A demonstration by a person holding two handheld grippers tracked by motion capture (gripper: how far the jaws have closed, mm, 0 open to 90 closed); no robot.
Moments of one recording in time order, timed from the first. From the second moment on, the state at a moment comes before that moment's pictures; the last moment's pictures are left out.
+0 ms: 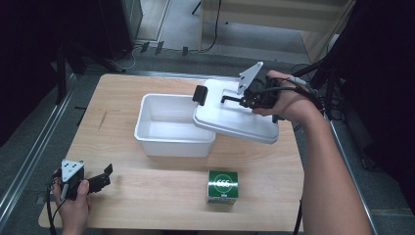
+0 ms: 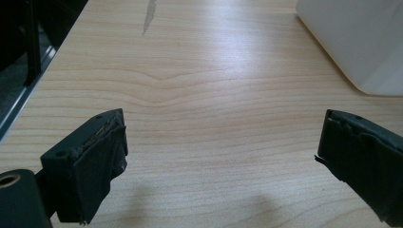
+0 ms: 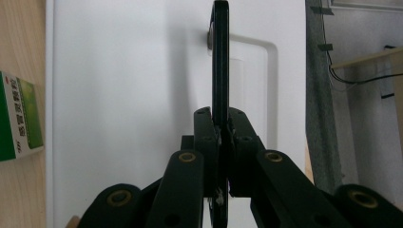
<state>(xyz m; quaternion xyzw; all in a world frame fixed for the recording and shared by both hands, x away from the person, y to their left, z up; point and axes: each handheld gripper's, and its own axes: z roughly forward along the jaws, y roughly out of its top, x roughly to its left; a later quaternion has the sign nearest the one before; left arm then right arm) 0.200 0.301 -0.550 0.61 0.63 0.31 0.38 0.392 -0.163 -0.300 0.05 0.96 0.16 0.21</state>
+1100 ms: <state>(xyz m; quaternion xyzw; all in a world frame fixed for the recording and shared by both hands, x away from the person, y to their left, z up) 0.199 0.299 -0.550 0.61 0.63 0.32 0.37 0.382 -0.248 -0.340 0.11 0.96 0.14 0.21</state>
